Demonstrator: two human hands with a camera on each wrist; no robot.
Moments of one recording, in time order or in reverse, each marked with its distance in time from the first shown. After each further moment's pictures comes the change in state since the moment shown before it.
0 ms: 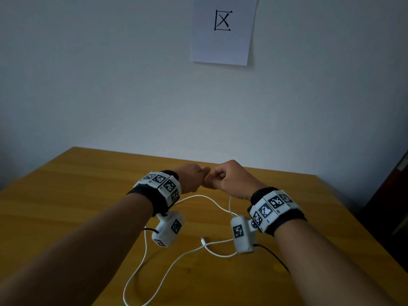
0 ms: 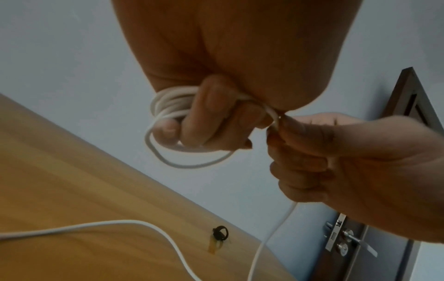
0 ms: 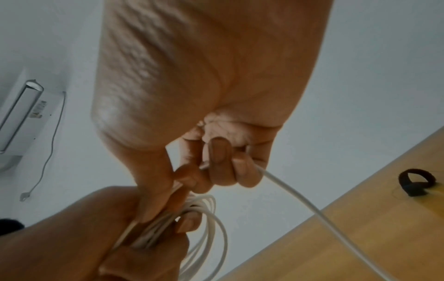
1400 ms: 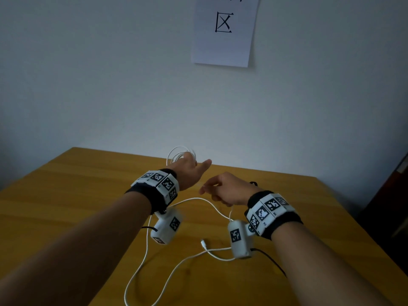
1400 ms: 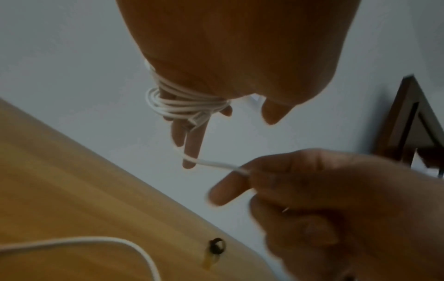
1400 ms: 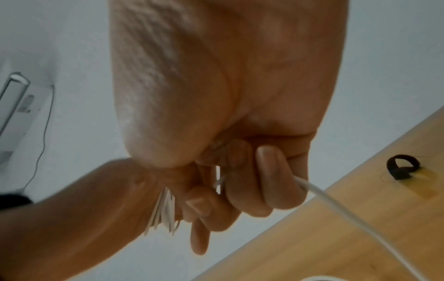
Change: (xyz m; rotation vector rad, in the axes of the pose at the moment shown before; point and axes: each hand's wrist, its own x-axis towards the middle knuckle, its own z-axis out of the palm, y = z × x) left_hand 0.010 -0.027 -0.002 -0.322 0.264 0.025; right_hand 0.001 -0.001 0.009 -0.036 -0.210 0.201
